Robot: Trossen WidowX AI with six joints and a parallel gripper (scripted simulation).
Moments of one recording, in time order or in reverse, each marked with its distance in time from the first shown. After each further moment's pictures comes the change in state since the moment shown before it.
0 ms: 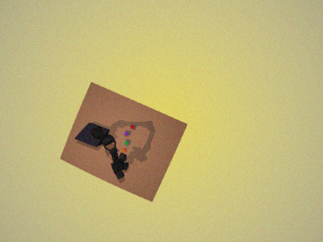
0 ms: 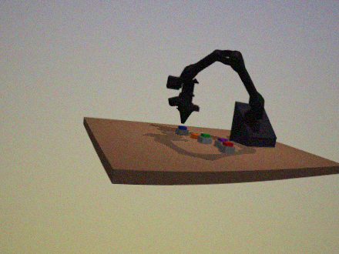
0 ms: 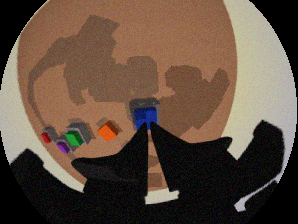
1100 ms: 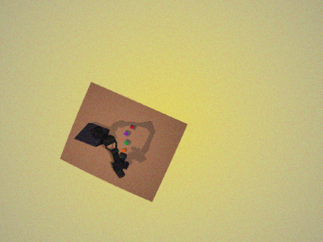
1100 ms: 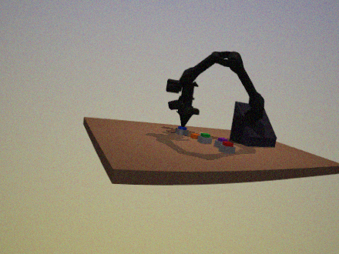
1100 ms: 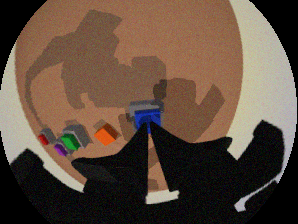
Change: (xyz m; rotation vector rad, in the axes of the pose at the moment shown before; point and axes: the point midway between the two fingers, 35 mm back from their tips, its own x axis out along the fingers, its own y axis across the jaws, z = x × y) arm 0.016 0.002 -0.002 0.005 0.009 0.011
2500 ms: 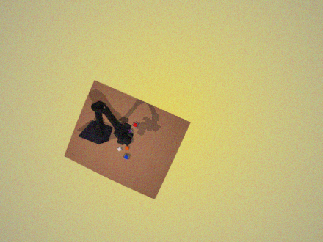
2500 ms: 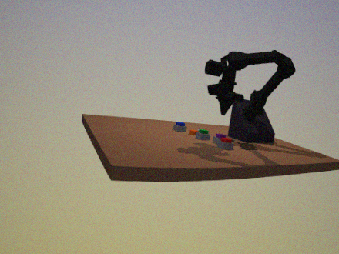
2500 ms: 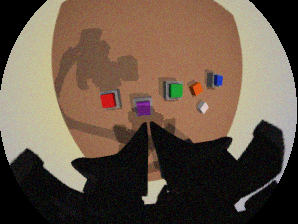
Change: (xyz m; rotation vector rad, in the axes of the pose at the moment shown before) arm -0.083 0.251 -0.068 0.001 -0.014 -0.002
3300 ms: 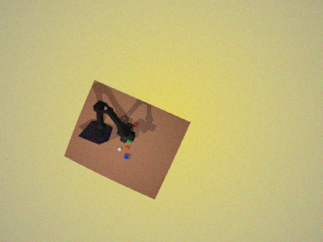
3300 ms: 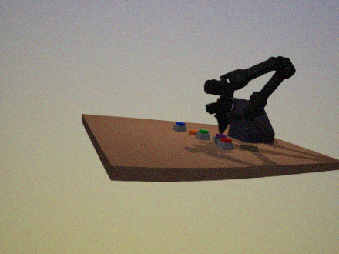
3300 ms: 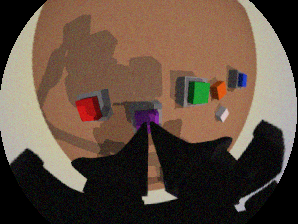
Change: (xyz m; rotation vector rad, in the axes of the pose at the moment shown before) arm 0.078 0.004 -0.005 0.000 0.010 0.008
